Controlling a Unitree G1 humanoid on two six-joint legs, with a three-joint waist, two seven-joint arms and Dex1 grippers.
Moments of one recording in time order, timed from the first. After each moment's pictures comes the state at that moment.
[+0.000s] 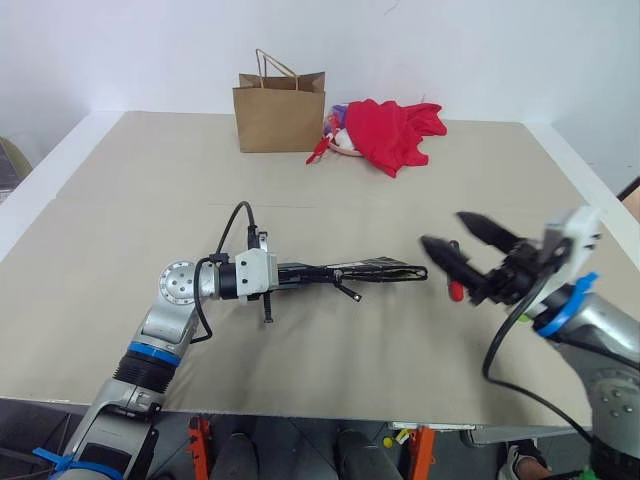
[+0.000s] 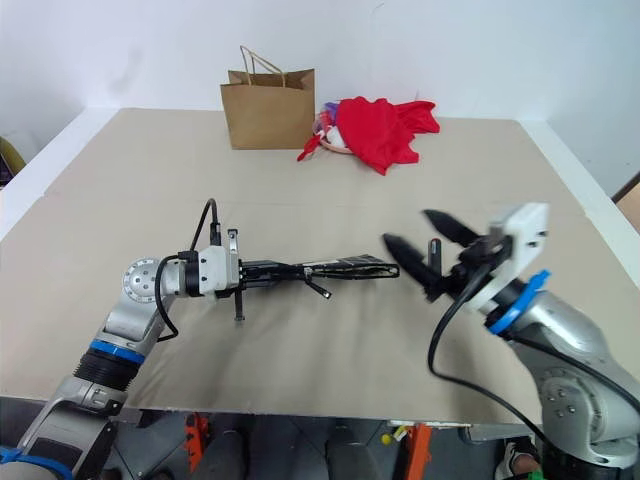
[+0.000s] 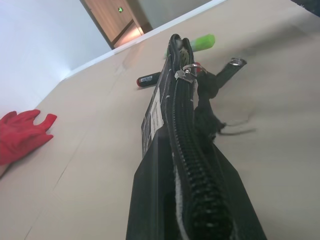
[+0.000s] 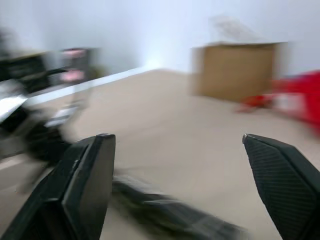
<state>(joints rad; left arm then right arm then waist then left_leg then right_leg) -0.53 0.41 -0.19 0.22 -0.22 -0.37 -1.15 -0.09 -0.58 -0.50 -0.54 0.73 0.66 0.52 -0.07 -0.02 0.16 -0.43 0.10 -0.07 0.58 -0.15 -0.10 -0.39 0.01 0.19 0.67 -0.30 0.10</state>
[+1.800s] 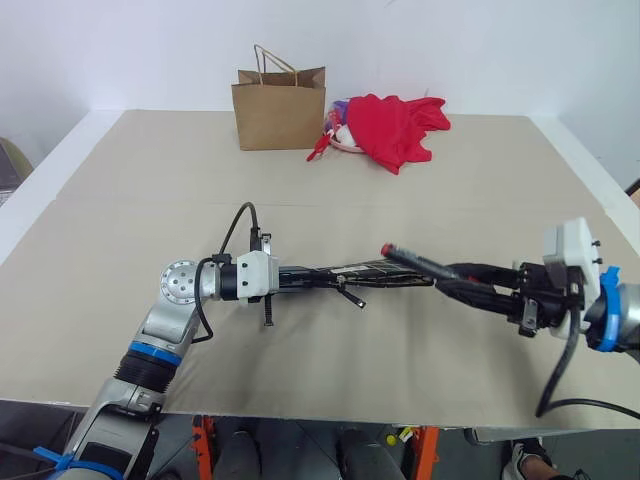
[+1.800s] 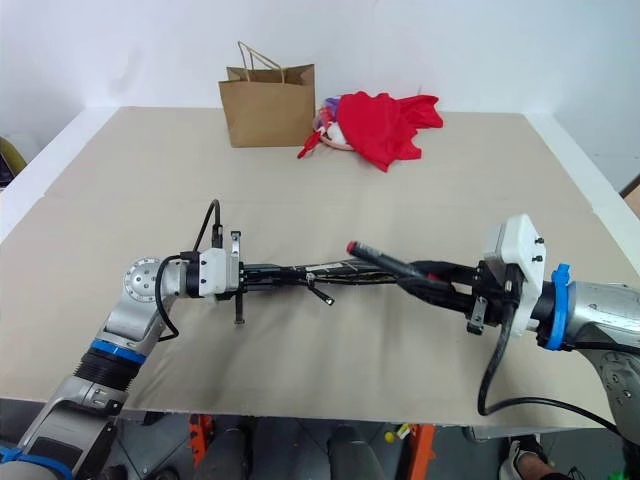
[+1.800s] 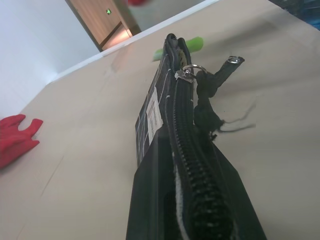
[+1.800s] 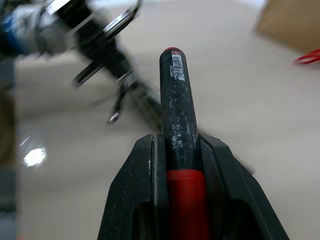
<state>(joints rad) -0.53 0.41 -0.20 0.21 -0.24 -0.36 -1.19 -0.04 -0.99 -0.43 -0.51 0.76 0.62 1.09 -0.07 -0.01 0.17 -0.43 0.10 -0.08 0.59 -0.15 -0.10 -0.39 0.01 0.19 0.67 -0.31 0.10</state>
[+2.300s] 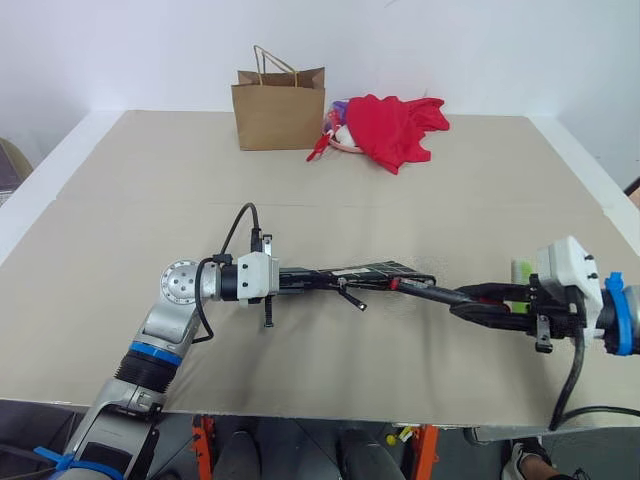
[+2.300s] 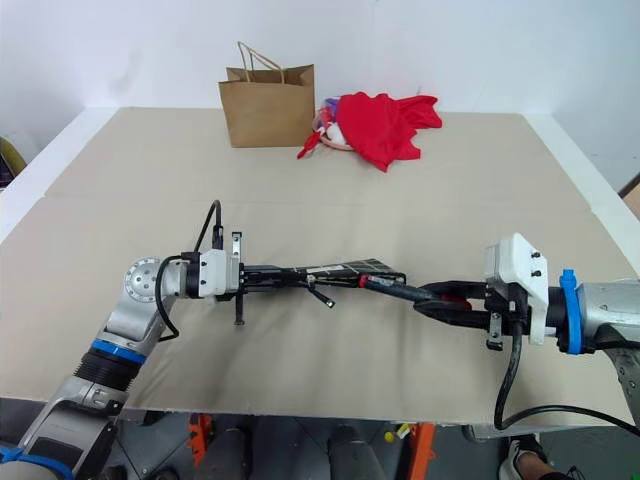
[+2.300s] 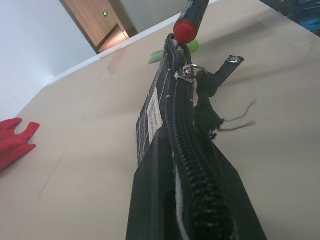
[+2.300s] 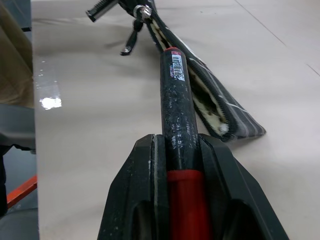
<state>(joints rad) -0.53 0.41 -0.20 0.20 -0.24 -0.37 -1.20 -0.02 -1.06 -0.38 -0.39 0.63 0.51 1.22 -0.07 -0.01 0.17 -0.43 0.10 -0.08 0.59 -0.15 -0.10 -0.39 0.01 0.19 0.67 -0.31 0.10</state>
